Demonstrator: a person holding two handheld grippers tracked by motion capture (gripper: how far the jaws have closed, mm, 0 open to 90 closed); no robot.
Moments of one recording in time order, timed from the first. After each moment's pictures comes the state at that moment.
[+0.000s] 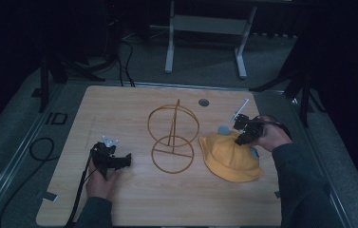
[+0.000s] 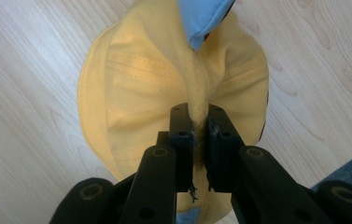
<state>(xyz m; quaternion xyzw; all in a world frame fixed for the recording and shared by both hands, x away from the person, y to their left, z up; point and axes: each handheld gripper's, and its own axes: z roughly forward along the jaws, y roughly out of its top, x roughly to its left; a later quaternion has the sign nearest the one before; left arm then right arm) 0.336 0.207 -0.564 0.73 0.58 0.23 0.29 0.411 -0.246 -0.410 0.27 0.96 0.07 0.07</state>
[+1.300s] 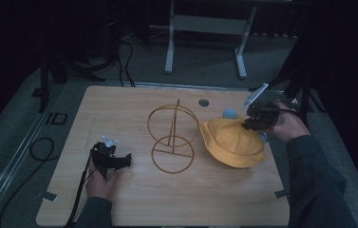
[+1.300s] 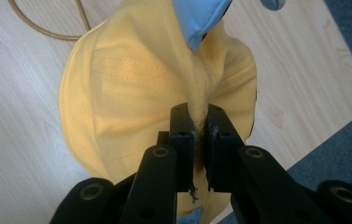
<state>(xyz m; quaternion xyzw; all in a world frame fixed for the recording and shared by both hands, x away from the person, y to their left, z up) 0.336 0.207 -0.564 0.73 0.58 0.23 0.29 0.407 -0.263 -0.347 0.23 0.95 0.15 0.14</state>
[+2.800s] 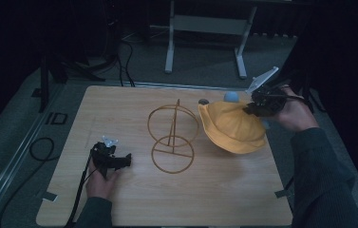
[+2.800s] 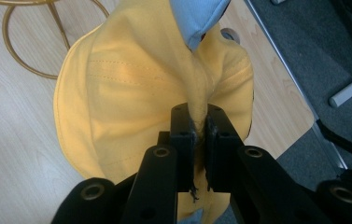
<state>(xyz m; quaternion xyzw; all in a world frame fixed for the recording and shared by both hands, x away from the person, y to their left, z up) 0.336 0.207 -0.564 0.73 0.58 0.23 0.29 0.406 -0.258 -0.297 0.23 0.94 0.18 0.19</state>
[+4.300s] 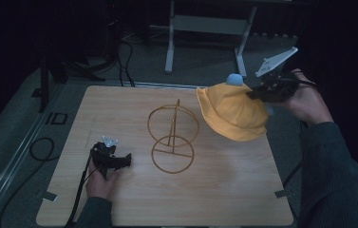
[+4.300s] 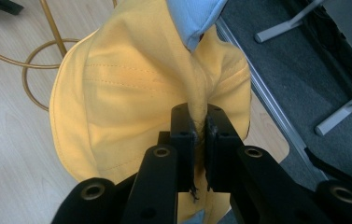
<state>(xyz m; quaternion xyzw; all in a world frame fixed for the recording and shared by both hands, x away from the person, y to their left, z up) 0.336 0.207 -0.564 0.73 0.58 0.23 0.29 0.402 -0.261 -0.246 0.22 0.92 0.24 0.22</state>
